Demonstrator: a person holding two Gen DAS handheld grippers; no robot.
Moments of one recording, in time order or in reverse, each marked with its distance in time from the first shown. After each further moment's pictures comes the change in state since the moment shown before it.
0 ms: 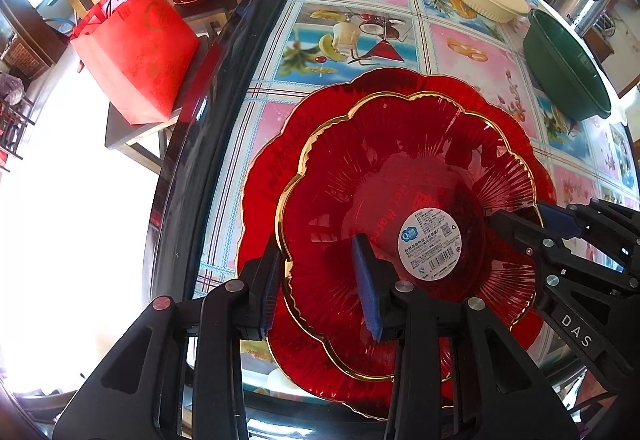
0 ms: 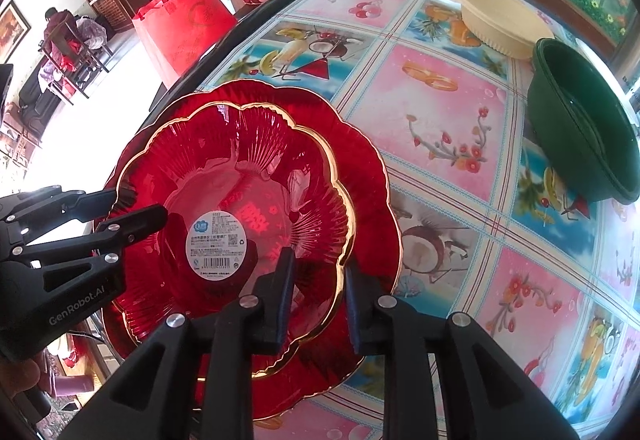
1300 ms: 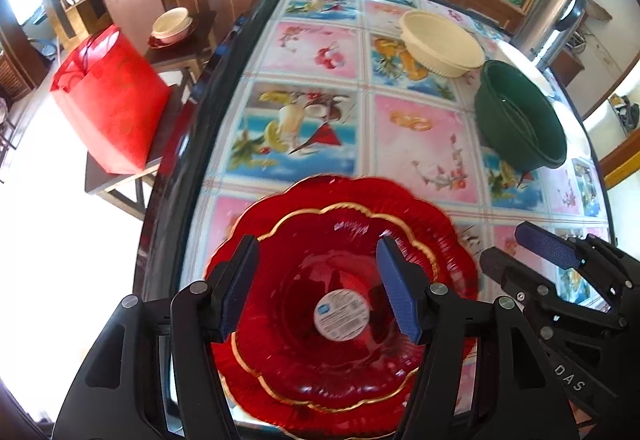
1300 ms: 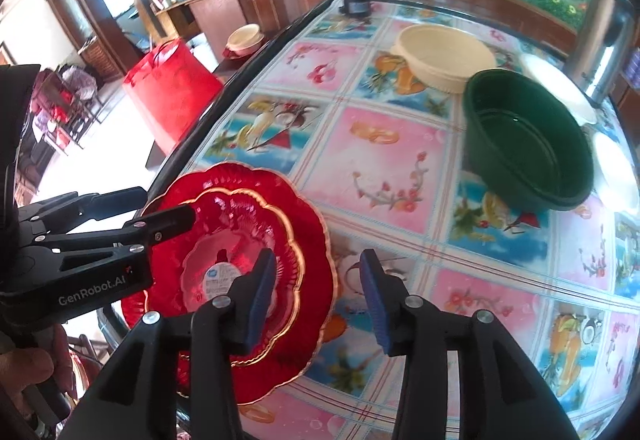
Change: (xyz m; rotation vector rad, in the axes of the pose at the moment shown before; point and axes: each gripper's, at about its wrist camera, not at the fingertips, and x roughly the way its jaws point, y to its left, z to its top) left arm -0.038 -0.031 0.049 0.028 -0.124 -0.105; right arm -0.056 -0.032 0.009 0.125 -0.156 -0.030
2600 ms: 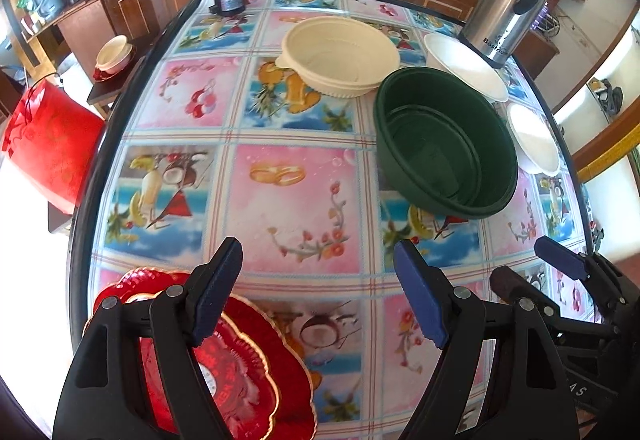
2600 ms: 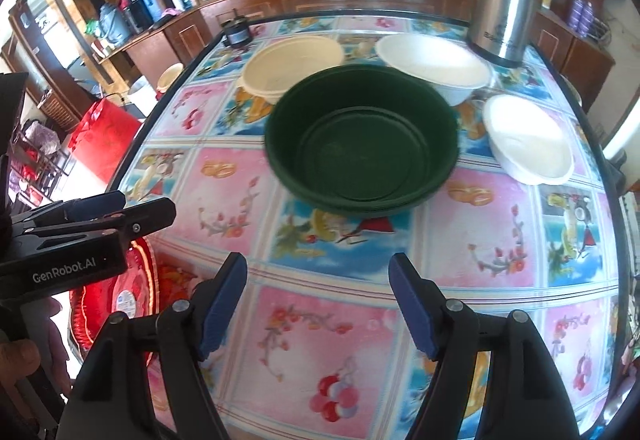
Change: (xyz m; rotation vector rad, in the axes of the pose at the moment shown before) left arm 0.030 -0.132 0.064 0.077 0.009 -0.062; right arm -0.033 -0.147 0.004 0.173 -0.036 -0.089
